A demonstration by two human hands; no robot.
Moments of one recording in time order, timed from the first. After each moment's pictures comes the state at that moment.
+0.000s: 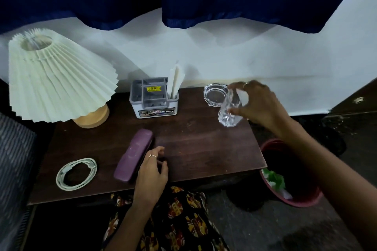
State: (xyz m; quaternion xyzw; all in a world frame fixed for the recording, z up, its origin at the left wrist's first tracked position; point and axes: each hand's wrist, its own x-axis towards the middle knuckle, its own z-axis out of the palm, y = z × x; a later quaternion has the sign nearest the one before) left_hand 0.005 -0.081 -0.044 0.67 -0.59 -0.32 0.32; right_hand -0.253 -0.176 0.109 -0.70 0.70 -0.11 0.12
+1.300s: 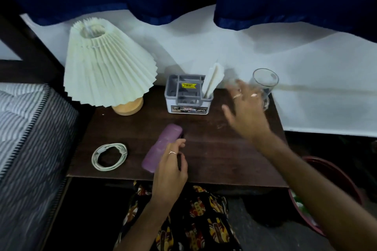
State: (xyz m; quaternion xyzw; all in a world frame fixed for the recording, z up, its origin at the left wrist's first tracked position) left_hand 0.014 -0.071 -0.025 0.67 -0.59 -0.23 0.38; right_hand -0.169 -0.209 0.035 -0.80 0.57 -0.19 -0.05
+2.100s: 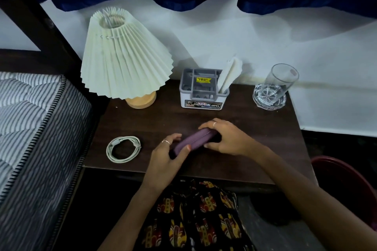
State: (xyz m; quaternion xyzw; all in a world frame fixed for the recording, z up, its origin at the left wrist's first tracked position) left_hand 0.068 -0.078 -0.019 0.68 -0.54 -0.36 0.35; right_hand -0.128 -0.188 -0.025 -0.85 0.43 -0.04 0.30
